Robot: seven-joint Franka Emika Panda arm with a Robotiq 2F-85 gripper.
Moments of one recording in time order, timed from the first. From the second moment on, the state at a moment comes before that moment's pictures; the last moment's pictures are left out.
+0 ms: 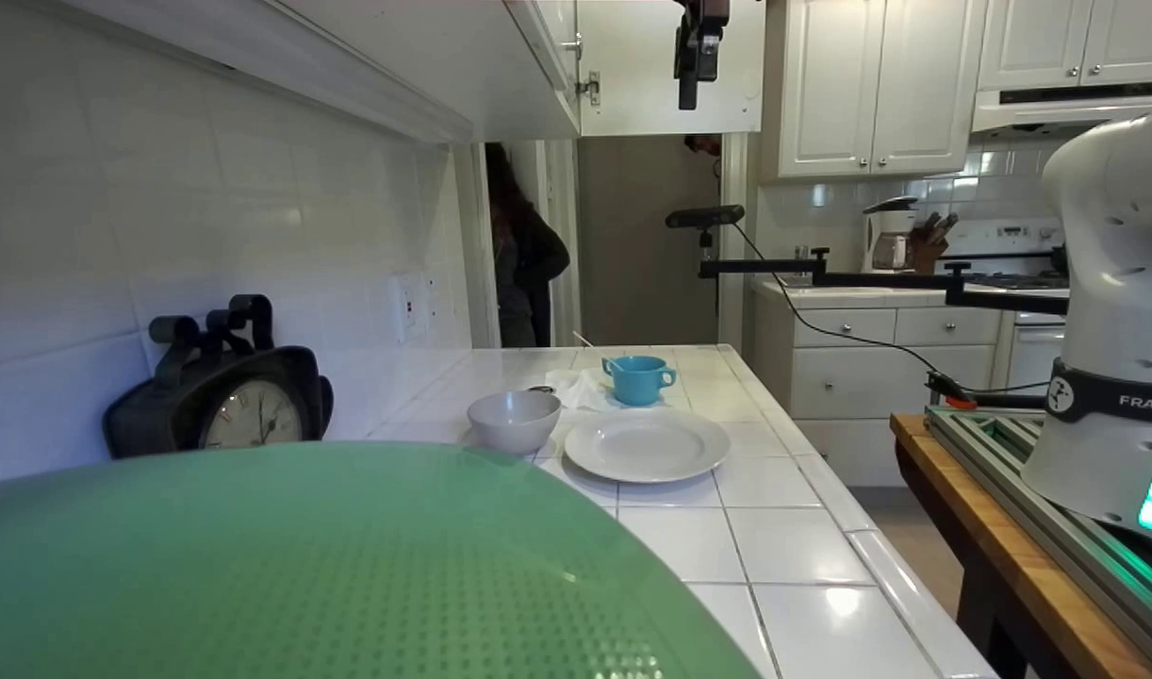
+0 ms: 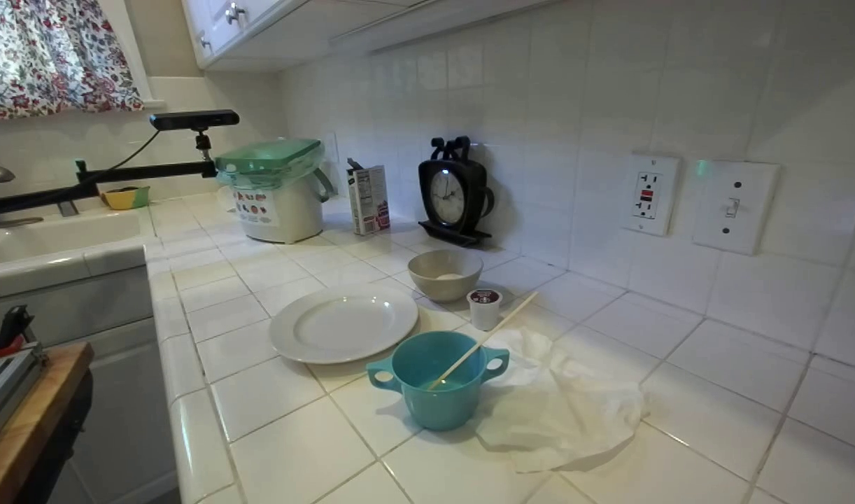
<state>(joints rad) 0.02 -0.40 -0.17 -2.04 0.04 1.68 -0.40</state>
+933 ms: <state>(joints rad) 0.03 -0.40 -0.23 -2.05 0.10 2.06 -0.74</state>
